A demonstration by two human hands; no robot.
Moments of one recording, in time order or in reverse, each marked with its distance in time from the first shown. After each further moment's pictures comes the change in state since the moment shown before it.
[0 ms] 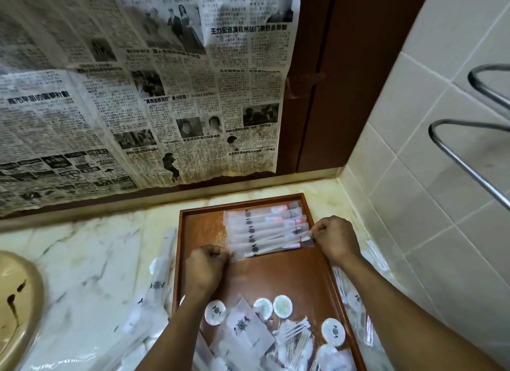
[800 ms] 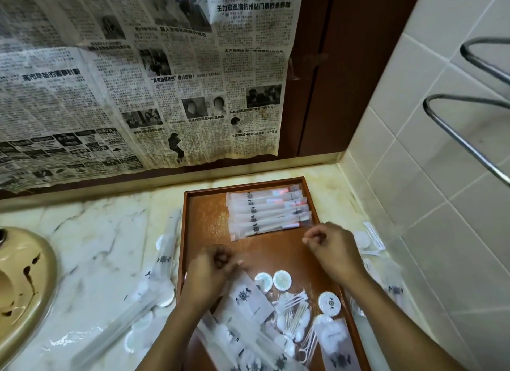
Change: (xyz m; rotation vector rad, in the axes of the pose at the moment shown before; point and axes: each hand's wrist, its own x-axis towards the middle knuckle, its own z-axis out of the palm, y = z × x) left_hand -0.062 -0.018 -0.022 0.117 -0.141 0.175; right_hand -0.087 -0.011 -0.017 0.148 -0.040 -0.118
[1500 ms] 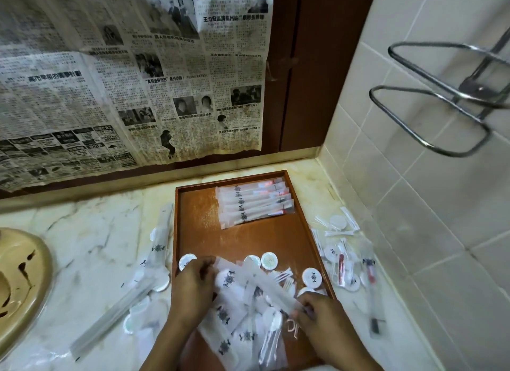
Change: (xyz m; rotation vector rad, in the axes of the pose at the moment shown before) left_hand -0.060 -0.030 0.004 0.028 0.124 0.086; right_hand -0.167 0.005 0.005 -0.080 -0.304 0.137
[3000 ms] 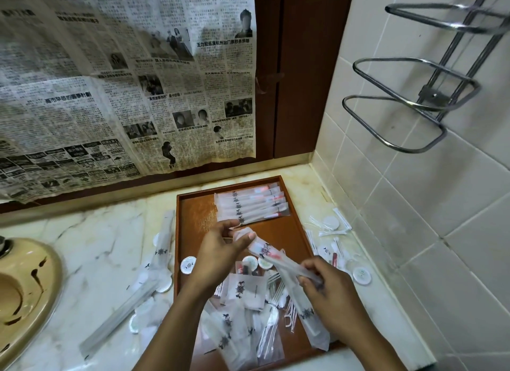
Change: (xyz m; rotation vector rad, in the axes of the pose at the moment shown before) left_hand 0.001 0.134 -0.025 -0.489 -0.220 -0.100; right_hand -0.007 -0.008 -0.044 0.242 0.257 -0.250
